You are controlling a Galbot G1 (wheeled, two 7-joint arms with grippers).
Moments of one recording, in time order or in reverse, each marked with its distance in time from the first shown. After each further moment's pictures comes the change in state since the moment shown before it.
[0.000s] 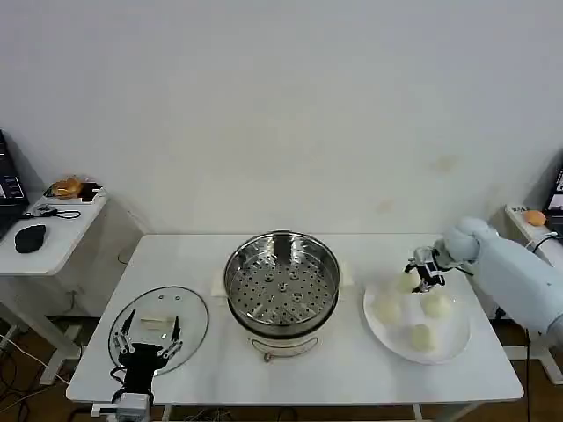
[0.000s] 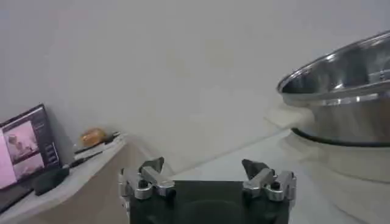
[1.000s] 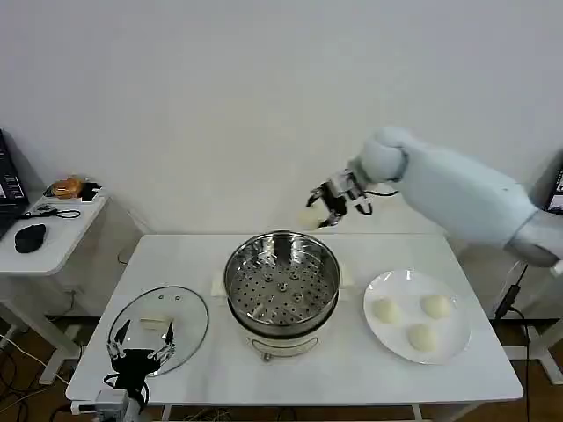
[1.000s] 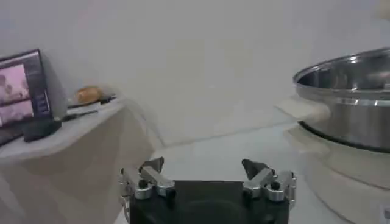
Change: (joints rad) left arm 0.016 0.010 -0.051 -0.003 -0.260 0.046 0.037; right arm 0.392 0.338 -0.349 0.157 0.254 0.062 0.008
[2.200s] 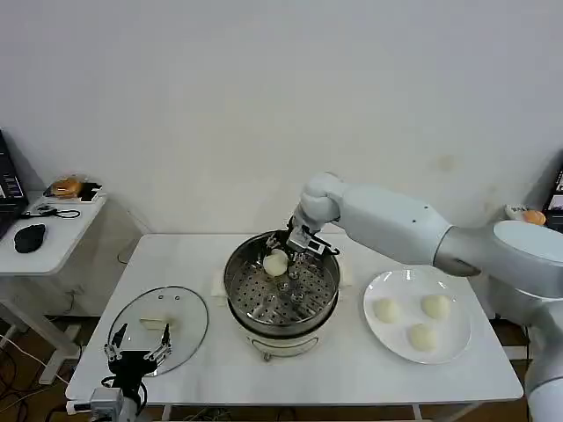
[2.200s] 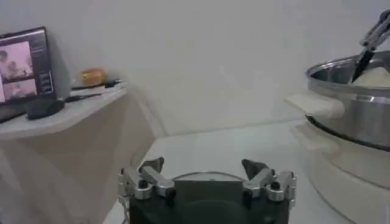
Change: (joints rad) left arm -0.015 -0.003 -0.011 0.021 -0.047 0.006 0.000; right arm -0.105 0.137 -0.067 -0.115 -0.284 0.334 0.112
